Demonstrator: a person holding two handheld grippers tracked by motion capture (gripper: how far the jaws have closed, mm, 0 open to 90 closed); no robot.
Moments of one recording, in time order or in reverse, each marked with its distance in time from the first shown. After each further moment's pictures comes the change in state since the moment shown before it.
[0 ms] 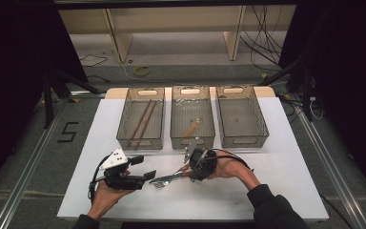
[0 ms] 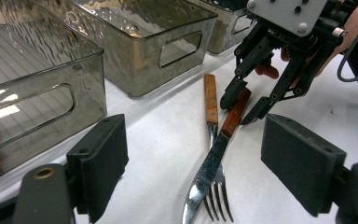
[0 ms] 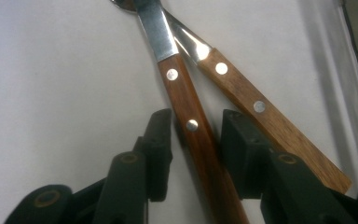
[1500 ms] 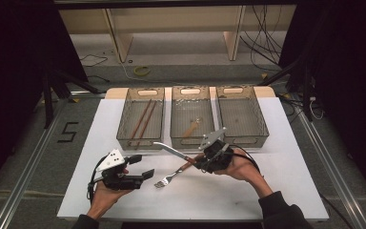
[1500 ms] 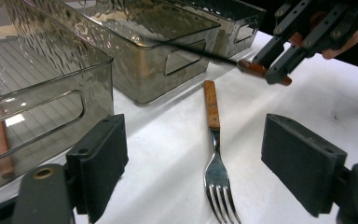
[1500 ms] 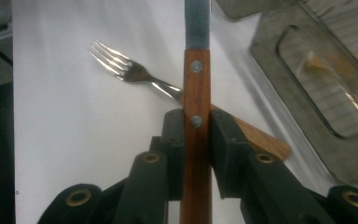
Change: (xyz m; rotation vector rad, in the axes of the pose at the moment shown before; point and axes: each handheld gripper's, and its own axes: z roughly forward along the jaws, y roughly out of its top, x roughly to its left) left arm 0.004 -0.003 -0.005 -0.049 0.014 0.005; right arm 0.003 -0.025 -0.055 -0.292 -0.039 0.197
